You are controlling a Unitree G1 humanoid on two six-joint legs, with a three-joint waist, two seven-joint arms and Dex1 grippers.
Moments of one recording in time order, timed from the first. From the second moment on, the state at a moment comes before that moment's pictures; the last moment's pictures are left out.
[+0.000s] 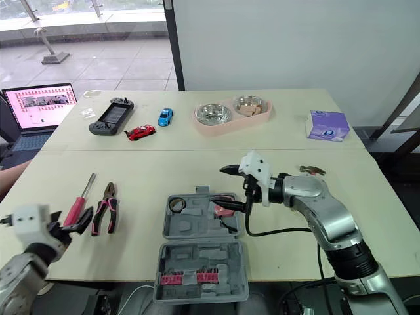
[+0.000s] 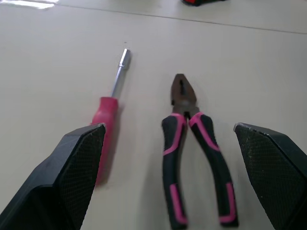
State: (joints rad) left arm 0.22 0.35 0.48 -0.47 -0.48 0.68 -0.15; right arm -0.40 -0.64 0.16 -0.29 0.42 0.49 0.96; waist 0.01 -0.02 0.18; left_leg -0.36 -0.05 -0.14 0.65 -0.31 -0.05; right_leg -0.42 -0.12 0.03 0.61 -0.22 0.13
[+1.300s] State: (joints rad) left arm -0.09 0.39 0.33 -0.03 -0.35 0.75 -0.19; right arm -0.39 -0.65 0.14 -0.37 0.43 0.67 0.89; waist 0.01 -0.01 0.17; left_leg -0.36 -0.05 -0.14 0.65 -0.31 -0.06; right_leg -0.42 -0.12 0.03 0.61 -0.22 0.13
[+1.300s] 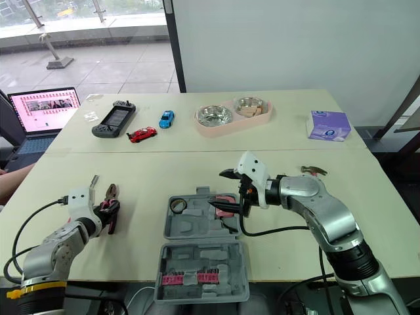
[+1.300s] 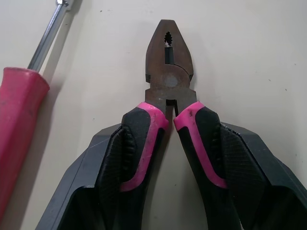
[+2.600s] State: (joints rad) left arm -0.59 0.97 -0.27 -0.08 -0.25 0.49 -1.39; right arm -0.92 -0.38 0.65 -0.18 0.13 0.89 0.93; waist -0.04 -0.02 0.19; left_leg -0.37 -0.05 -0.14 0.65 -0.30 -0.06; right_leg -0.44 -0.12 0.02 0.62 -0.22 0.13
